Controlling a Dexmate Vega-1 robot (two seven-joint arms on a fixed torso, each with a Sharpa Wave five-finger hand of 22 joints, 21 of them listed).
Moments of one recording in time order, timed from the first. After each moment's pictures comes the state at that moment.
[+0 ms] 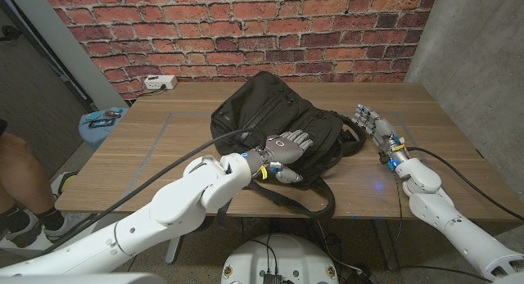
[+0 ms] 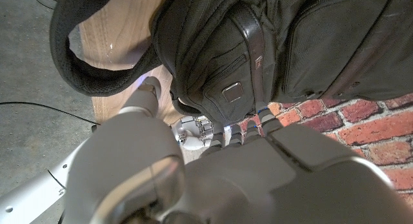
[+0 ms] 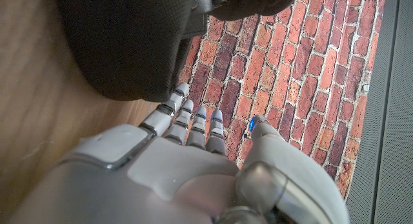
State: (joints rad) left arm 1.01 0.84 0.74 -2.45 1.11 0.24 -0.45; left_hand 0.86 0.08 0.42 -0.15 0.26 -0.07 0.21 0.25 0.47 -0.17 0.22 0.26 0.37 -0.13 0.21 0.20 0.19 0.02 0.20 0.22 0.19; right arm -0.94 -0.57 -0.28 -1.11 0.70 0.59 0.31; right_hand 0.42 0.17 0.34 -0.02 0.18 0.20 -0.02 0.20 0.20 0.17 -0.02 0.19 0.20 0.14 -0.04 0.22 0.23 0.38 -0.04 0.20 0.17
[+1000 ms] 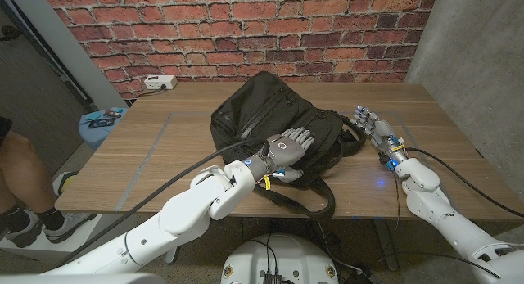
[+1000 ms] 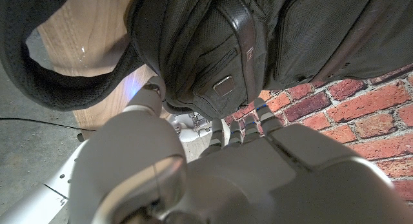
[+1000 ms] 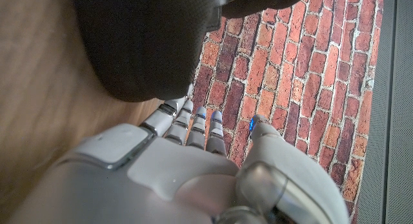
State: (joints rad) left arm 1.05 0.78 0.72 -2.37 1.24 0.19 -0.35; left_hand 0.90 0.09 0.41 -0.16 0.30 -0.03 0.21 0.30 0.58 -0.16 0.20 0.31 0.44 -0.07 0.21 0.20 0.19 0.05 0.19 0.24 0.20; right arm -0.86 -0.52 -0.28 -0.95 0.74 0.62 0.42; right_hand 0.42 0.17 0.34 -0.02 0.18 0.20 -0.02 0.20 0.20 0.17 -0.02 0.19 0.20 0.14 -0.04 0.22 0.23 0.38 -0.04 0.20 0.17
